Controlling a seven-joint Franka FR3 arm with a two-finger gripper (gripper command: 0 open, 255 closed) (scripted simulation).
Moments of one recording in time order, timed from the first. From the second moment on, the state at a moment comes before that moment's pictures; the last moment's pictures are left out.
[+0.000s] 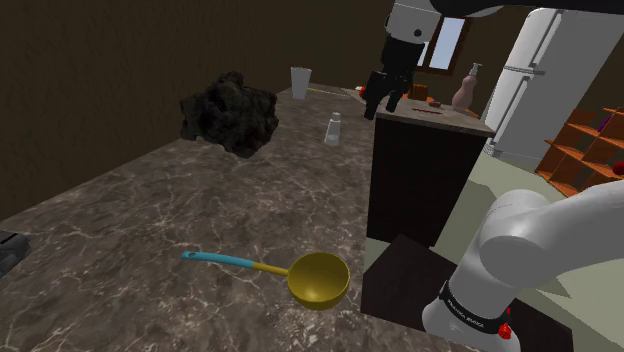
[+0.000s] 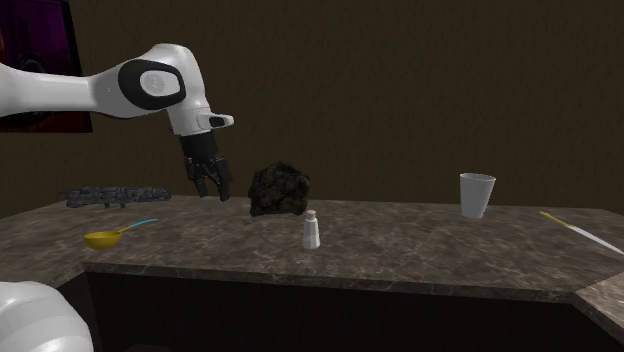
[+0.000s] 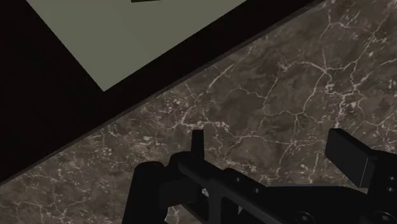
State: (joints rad) arm 0.00 -0.79 0.04 -2.31 -0.06 1.67 0.08
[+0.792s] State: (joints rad) arm -0.02 -0.41 -0.13 -2.07 -0.05 1.75 -0.10
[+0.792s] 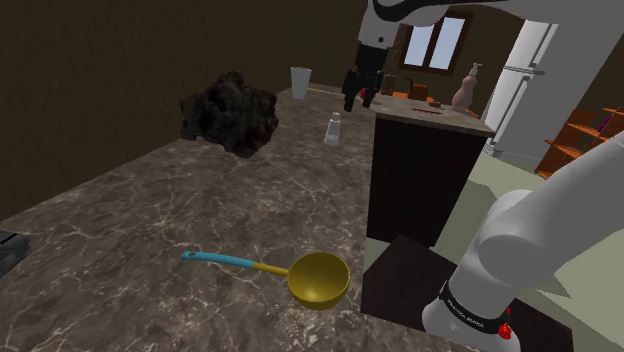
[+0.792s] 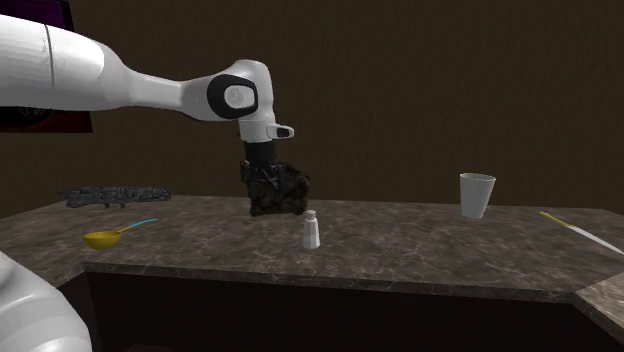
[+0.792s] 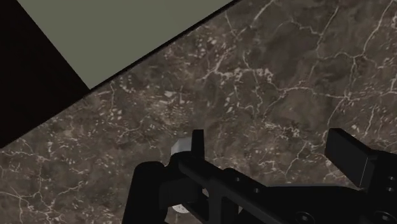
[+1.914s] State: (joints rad) arm -0.05 0.05 -0.25 -1.73 0.09 1.76 -0.31
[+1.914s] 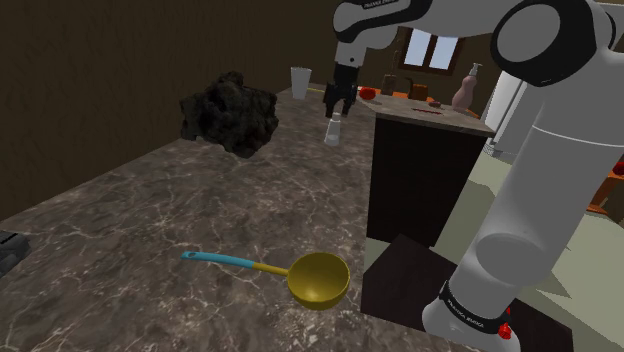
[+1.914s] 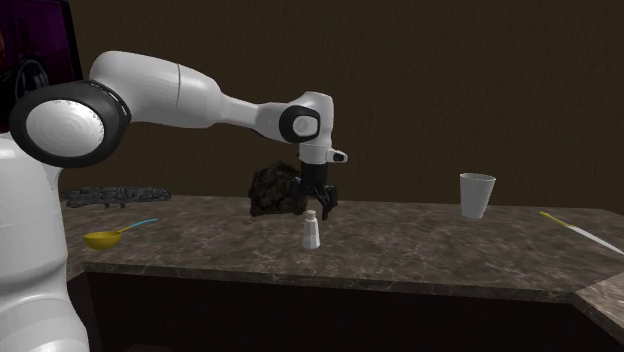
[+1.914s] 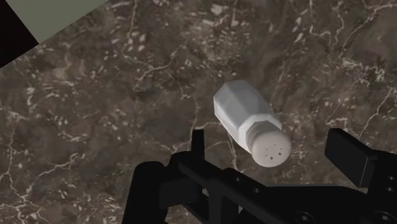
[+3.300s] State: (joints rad) arm -0.05 0.05 -0.25 -1.72 0.09 1.76 -0.31
